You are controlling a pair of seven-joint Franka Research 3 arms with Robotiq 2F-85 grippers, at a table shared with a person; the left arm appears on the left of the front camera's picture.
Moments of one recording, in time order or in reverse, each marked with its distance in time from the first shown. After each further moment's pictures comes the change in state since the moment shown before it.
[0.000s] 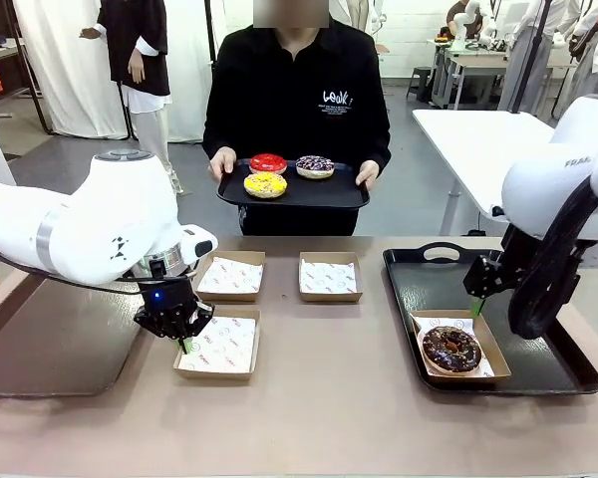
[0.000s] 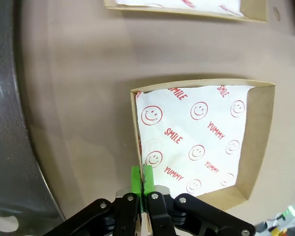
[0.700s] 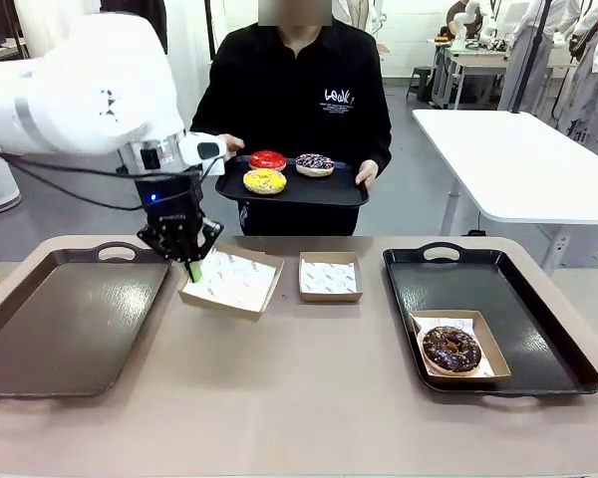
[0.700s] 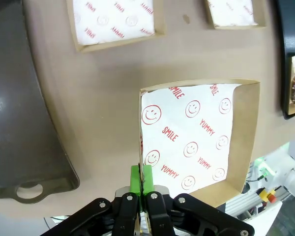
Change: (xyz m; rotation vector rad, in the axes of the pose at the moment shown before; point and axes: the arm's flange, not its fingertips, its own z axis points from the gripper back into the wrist) left arm 0.027 -0.031 0.144 -0.061 0.037 -0.140; right arm -0.064 -0.205 0.065 0.820 -0.175 -0.044
